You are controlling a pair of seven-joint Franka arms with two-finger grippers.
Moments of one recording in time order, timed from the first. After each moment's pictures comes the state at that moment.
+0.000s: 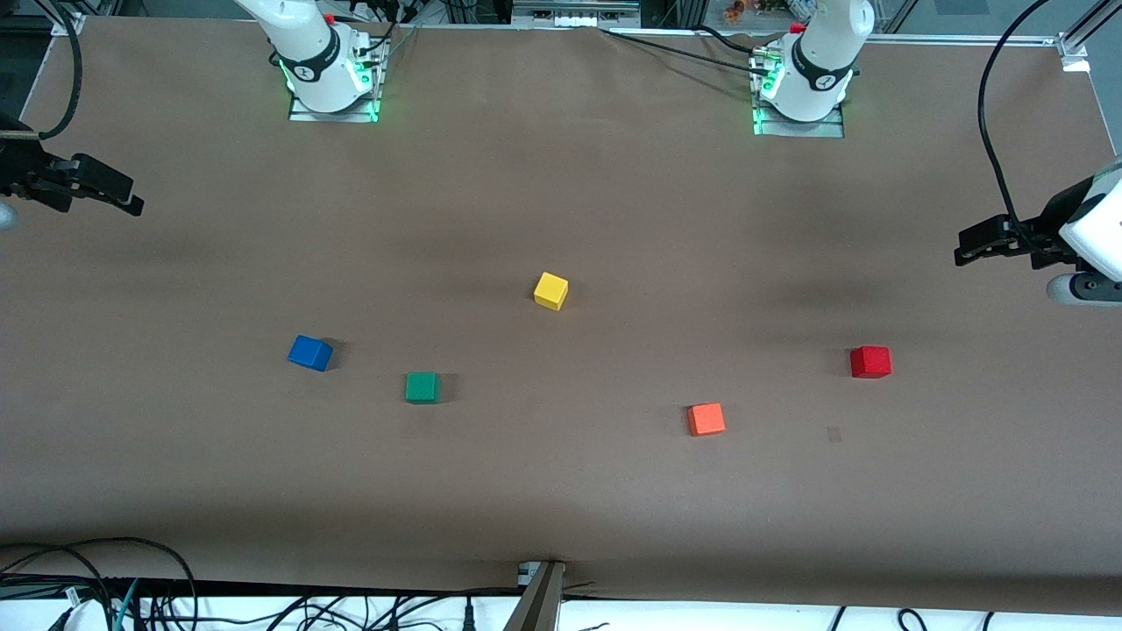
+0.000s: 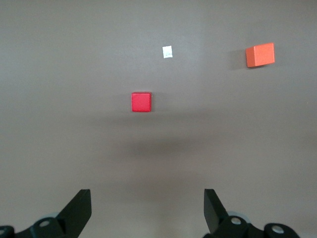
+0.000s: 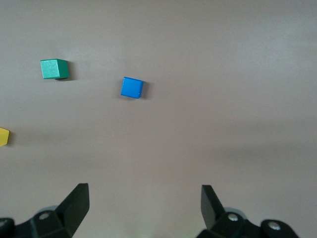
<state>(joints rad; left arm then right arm) 0.19 0.19 -0.19 -1.42 0.04 1.49 0.03 -0.02 -0.01 -0.04 -1.64 0.04 1.58 0.00</state>
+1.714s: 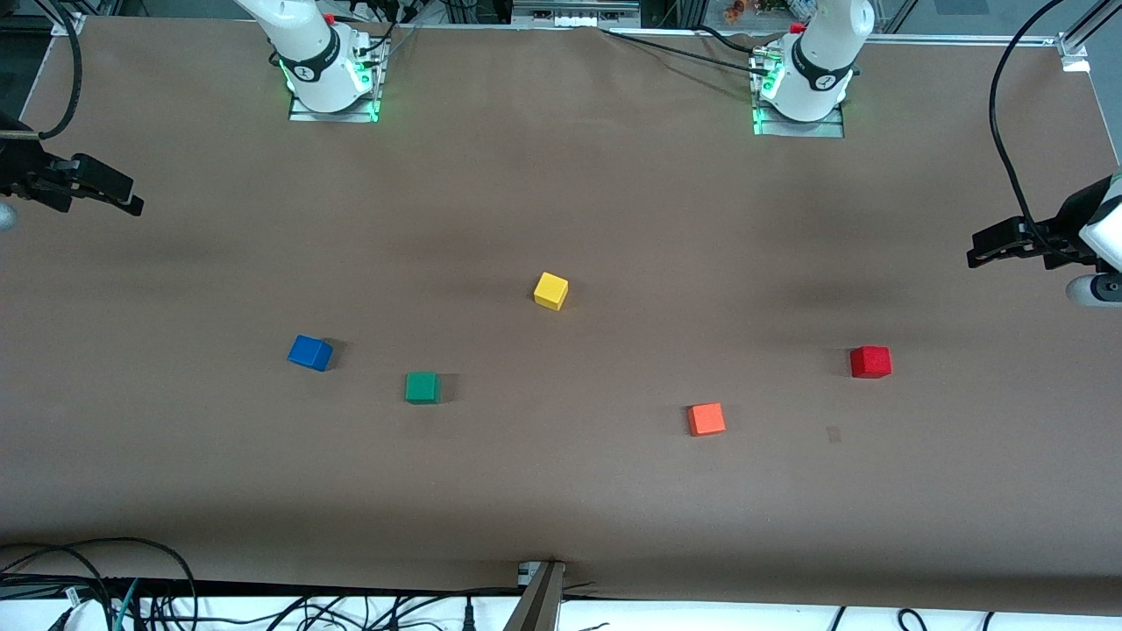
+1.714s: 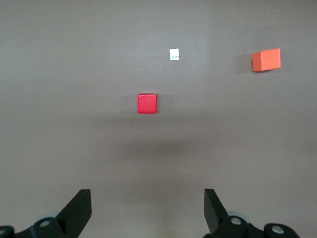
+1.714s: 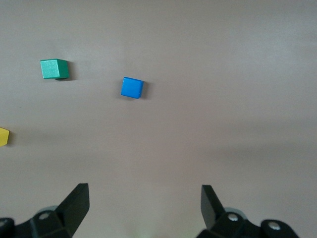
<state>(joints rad) 0.21 0.19 -0.18 -1.42 0.04 1.50 0.03 -0.02 -0.01 -0.04 -1.64 0.04 1.58 0.00</state>
